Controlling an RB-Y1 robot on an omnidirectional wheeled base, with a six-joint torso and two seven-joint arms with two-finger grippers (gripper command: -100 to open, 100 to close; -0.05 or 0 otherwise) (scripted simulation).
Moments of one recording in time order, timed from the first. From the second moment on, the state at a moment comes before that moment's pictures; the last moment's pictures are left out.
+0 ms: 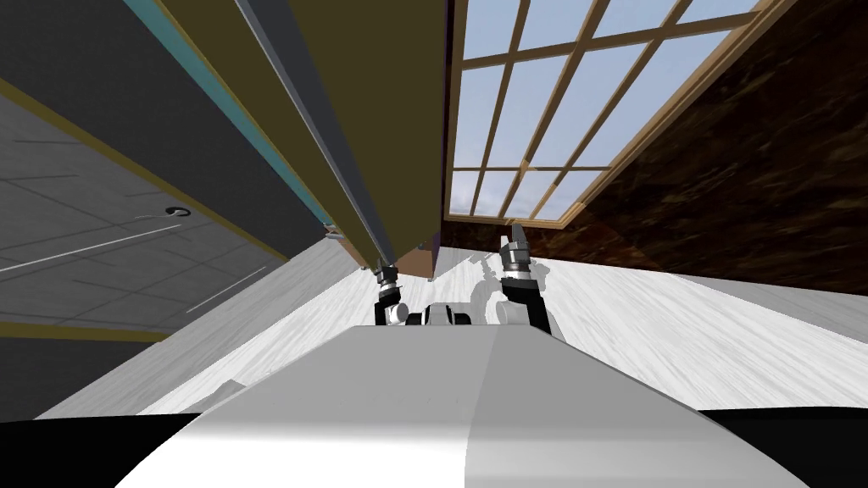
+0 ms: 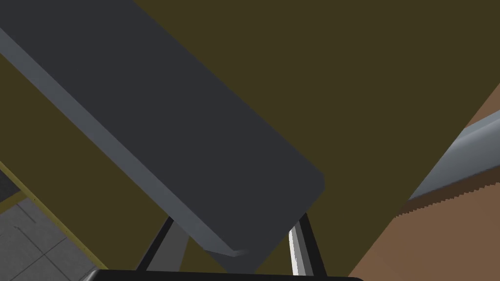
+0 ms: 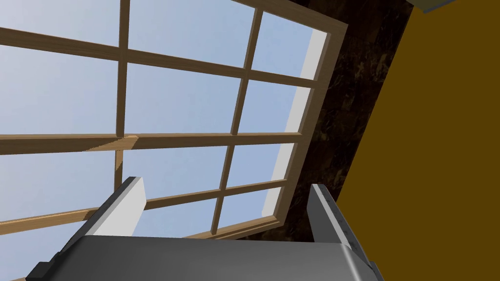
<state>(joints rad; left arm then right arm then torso) 0.29 -0.04 -0.14 -1.56 0.54 -0.70 0.05 0.47 -0.02 0.03 -2.21 0.02 -0.35 0.13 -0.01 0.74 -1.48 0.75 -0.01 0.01</state>
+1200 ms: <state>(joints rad) 0.37 -0.05 -0.12 -1.76 0.64 -0.54 -0.06 0.47 -0.02 0.03 -2.21 0.02 -0.35 0.13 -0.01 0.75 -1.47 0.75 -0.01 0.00</state>
